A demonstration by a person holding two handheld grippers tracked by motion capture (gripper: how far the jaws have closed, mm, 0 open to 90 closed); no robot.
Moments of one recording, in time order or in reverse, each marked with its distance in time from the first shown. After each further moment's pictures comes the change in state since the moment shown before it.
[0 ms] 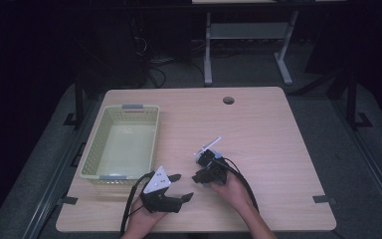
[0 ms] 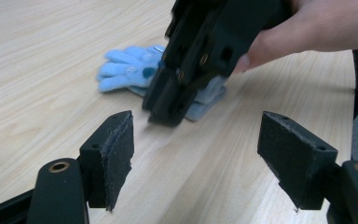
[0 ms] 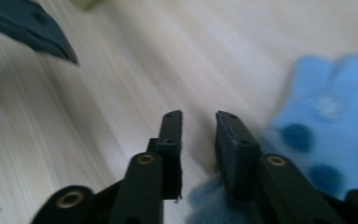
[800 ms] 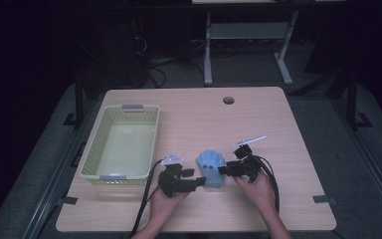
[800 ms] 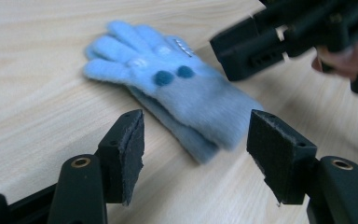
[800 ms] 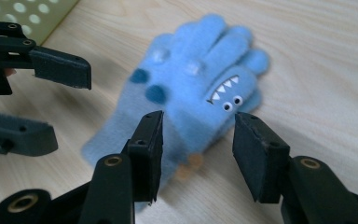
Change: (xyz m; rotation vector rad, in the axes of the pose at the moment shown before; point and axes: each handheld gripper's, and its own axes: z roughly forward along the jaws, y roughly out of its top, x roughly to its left) left arm 0.026 0.018 0.061 0.085 -0.039 -0.396; right arm -0.057 -0.053 -0.048 -0.147 -0.051 0.292
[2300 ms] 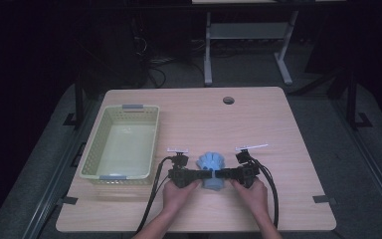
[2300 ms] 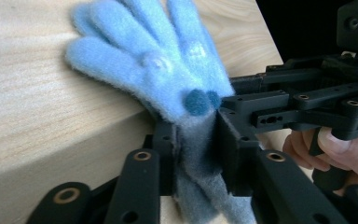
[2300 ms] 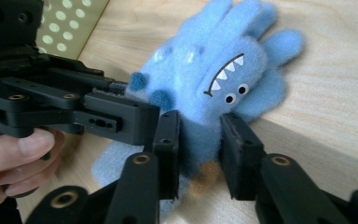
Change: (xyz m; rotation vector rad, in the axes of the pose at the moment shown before) left arm 0.021 0.006 0.039 0.064 -0.120 -0.355; right arm -0.010 -0.020 0.021 -0.048 0.170 0.209
